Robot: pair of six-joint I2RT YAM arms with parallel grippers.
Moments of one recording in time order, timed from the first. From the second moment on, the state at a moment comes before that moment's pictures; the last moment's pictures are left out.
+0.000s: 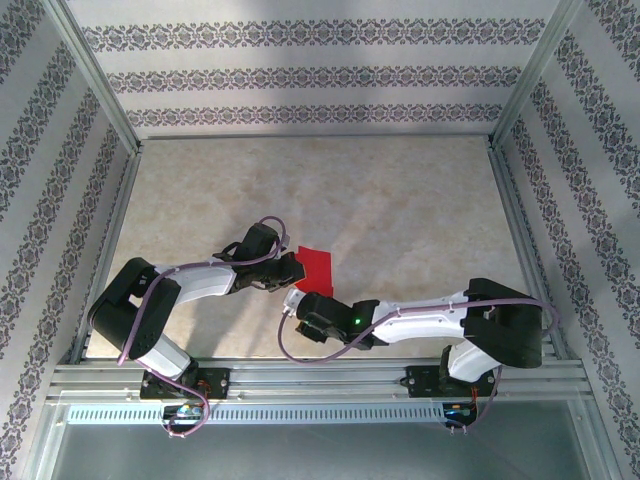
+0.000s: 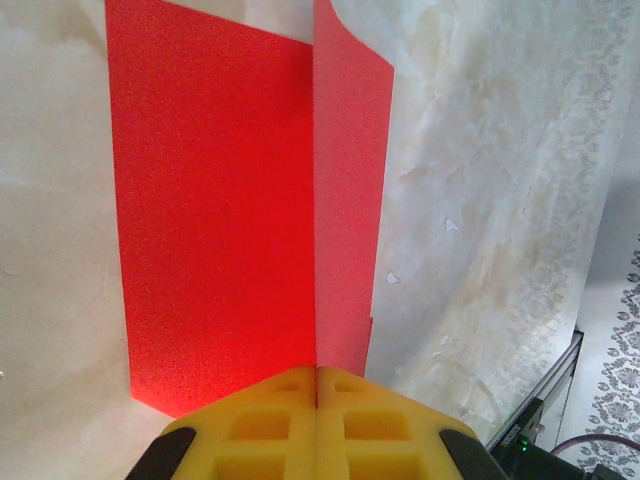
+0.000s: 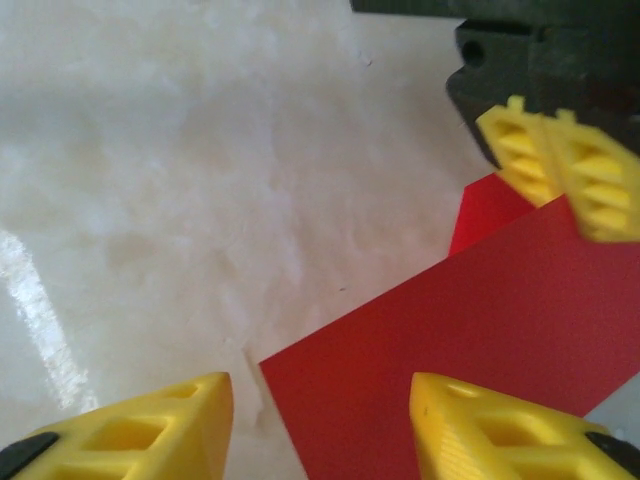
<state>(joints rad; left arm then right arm) -0.54 1.57 0.68 0.04 0.47 -0.92 1.26 1.53 0.71 -0.10 0.28 0.02</state>
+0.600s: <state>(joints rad) -0.54 1.59 0.68 0.03 0.47 -0.92 1.26 1.50 0.70 -0.12 0.31 0.06</state>
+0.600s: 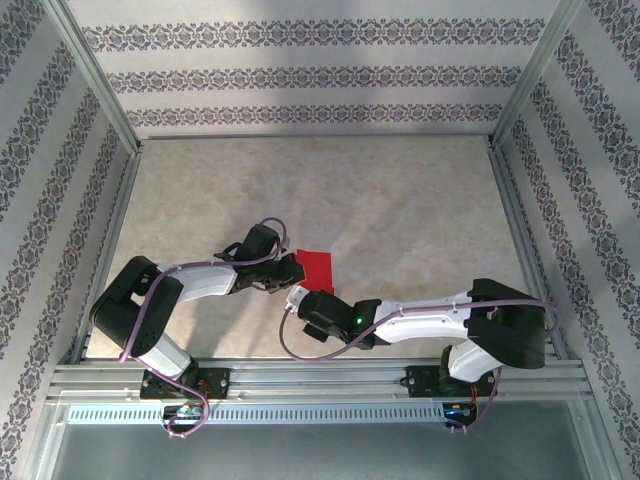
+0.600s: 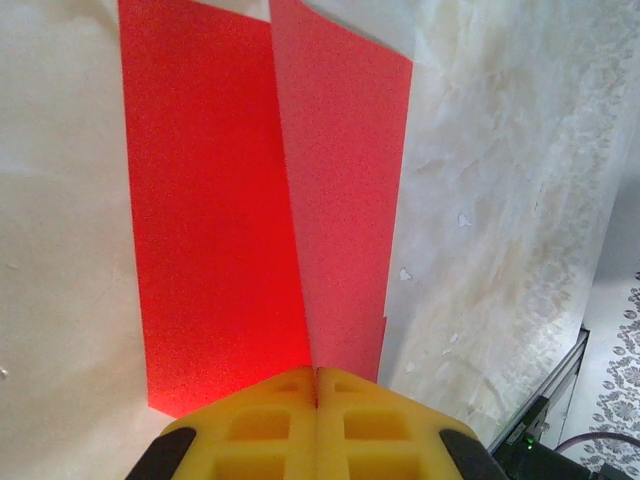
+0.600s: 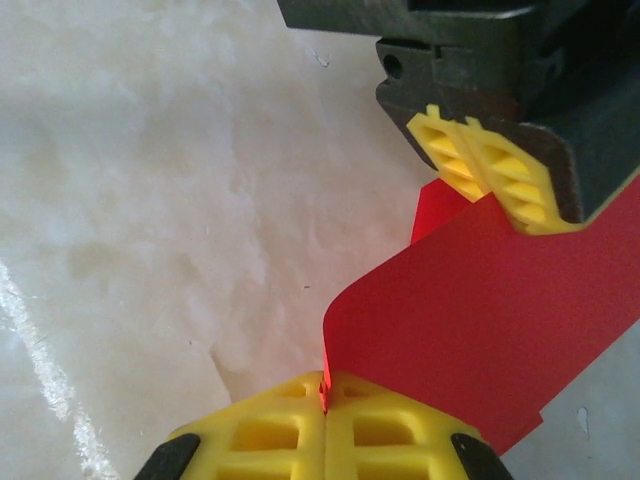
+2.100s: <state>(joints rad) -0.57 1.83 0.95 -0.20 0.48 -0.62 1.07 1.43 0.53 0.01 -0.14 0.27</state>
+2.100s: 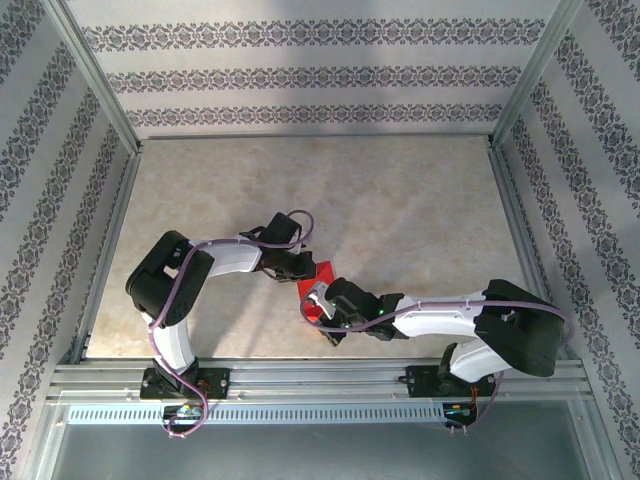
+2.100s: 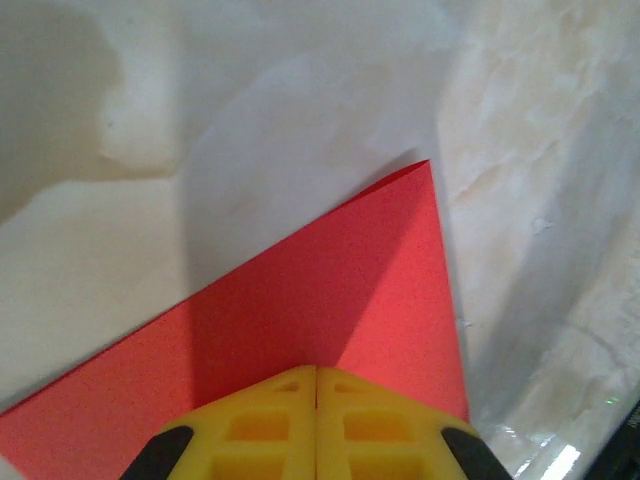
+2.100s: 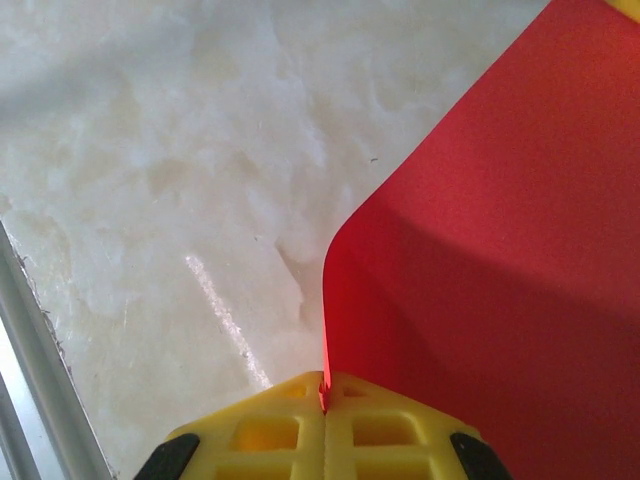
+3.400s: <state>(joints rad) -0.60 1.84 0.99 -0.25 0.43 -0.55 0.83 1.41 0.49 0.02 -0.22 0.37</state>
